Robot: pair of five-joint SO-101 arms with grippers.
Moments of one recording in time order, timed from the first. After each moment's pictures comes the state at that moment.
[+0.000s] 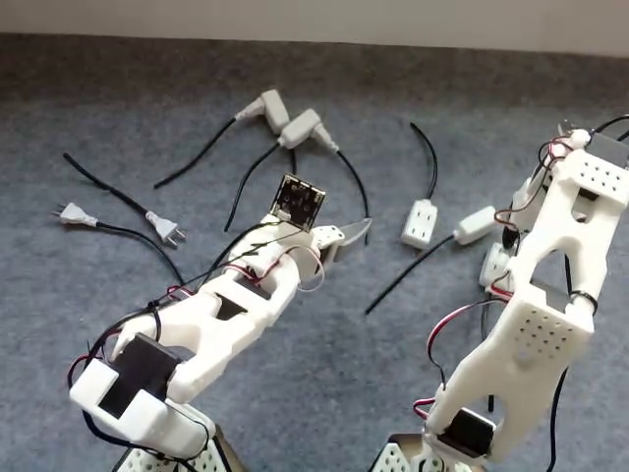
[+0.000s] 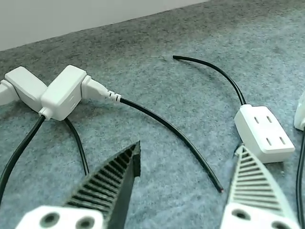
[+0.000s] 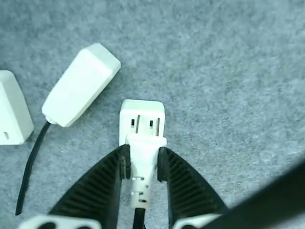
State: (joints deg) left arm 22.6 0.1 58.6 -29.1 1.8; right arm 22.9 36.9 -37.0 98.5 10.2
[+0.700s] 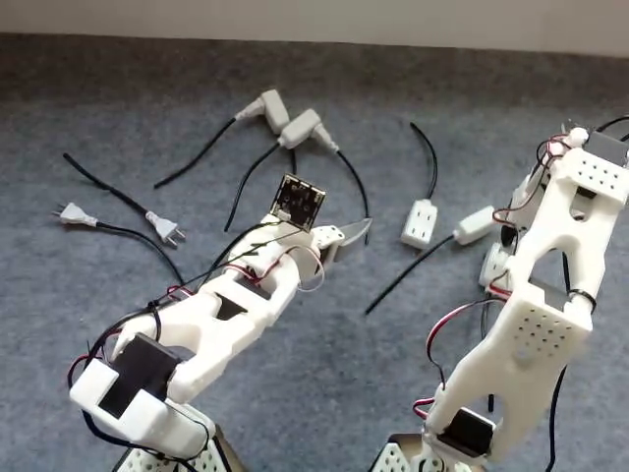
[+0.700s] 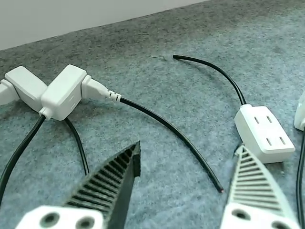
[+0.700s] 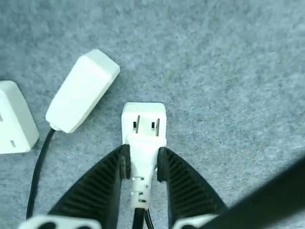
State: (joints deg) left arm 22.6 0.1 58.6 -29.1 1.8; right arm 21.9 37.0 -37.6 98.7 6.8
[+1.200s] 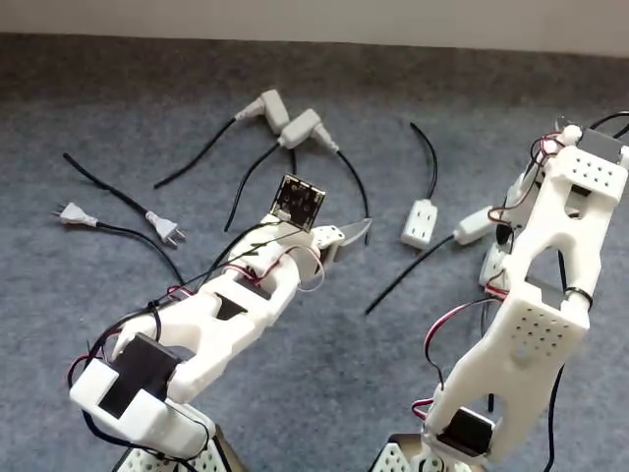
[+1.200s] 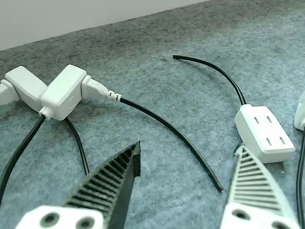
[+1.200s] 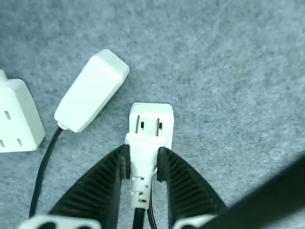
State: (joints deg) left arm 22.6 0.1 58.6 -29.1 1.8; right arm 21.2 37.0 -37.5 98.8 6.7
